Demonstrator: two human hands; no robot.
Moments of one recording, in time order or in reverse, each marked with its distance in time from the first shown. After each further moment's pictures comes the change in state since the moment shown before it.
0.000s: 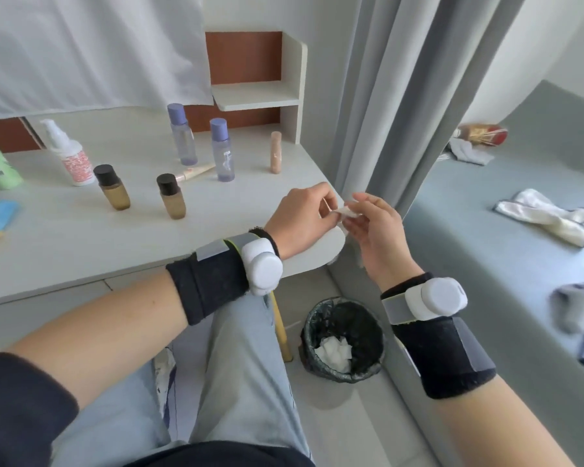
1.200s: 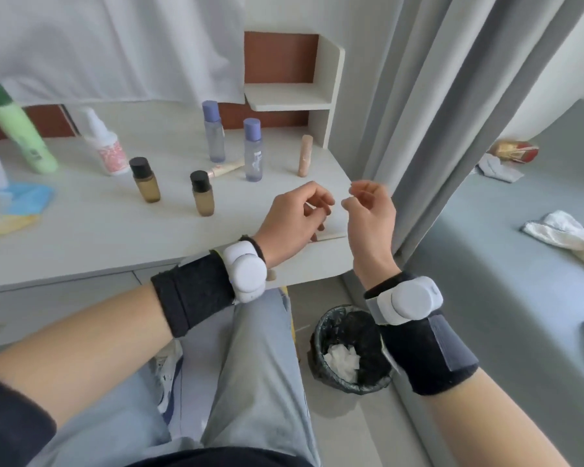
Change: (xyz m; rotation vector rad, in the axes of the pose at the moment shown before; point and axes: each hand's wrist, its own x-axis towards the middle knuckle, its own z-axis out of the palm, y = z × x) left_hand -0.022 -0.019 -0.028 -0.350 0.100 -0.133; right_hand 0.005 0.020 0.053 -0.408 0.140 -0.304
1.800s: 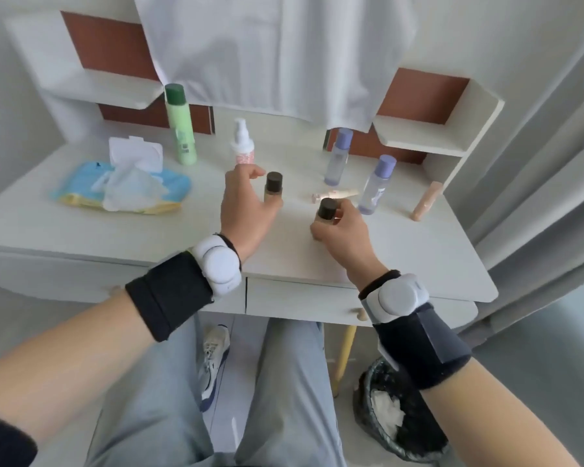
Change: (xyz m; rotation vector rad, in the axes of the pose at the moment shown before) left_hand -0.032 -0.074 -0.194 0.309 0.755 -0.224; right_hand -0.027 -0.010 0.180 -0.273 -0.670 0.000
